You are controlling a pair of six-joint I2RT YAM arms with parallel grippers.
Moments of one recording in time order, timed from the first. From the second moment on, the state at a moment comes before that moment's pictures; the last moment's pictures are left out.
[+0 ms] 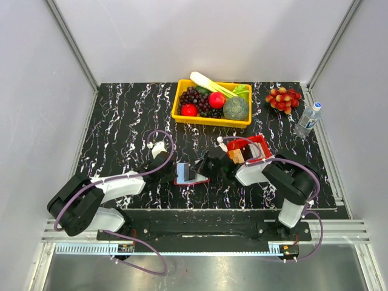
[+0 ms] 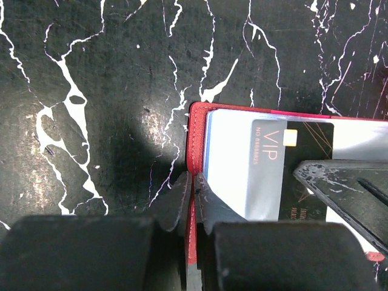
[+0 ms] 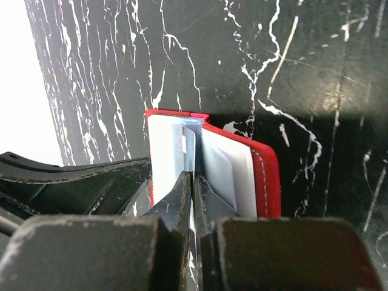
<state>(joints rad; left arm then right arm) -0.72 1.34 0.47 0.02 -0.27 -0.85 0.85 1.76 0.66 0.54 0.02 1.18</state>
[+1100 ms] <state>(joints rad) -0.72 1.39 0.50 0.06 -0.26 -0.84 0.84 1.79 0.86 0.20 -0.01 0.95</state>
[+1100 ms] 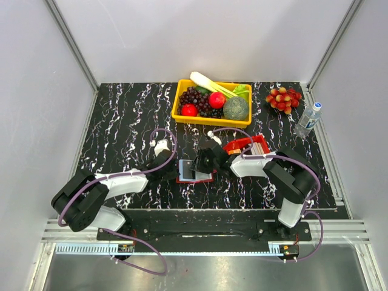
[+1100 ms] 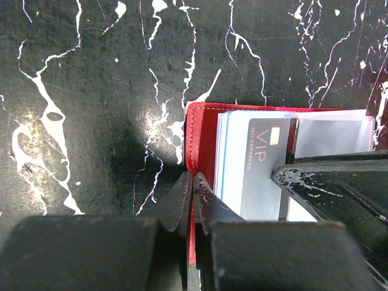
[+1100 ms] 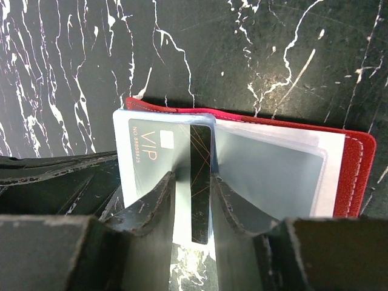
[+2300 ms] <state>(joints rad) -0.72 1.36 0.50 -0.01 -0.27 -0.83 0.86 1.70 0.82 0.21 0.00 0.94</state>
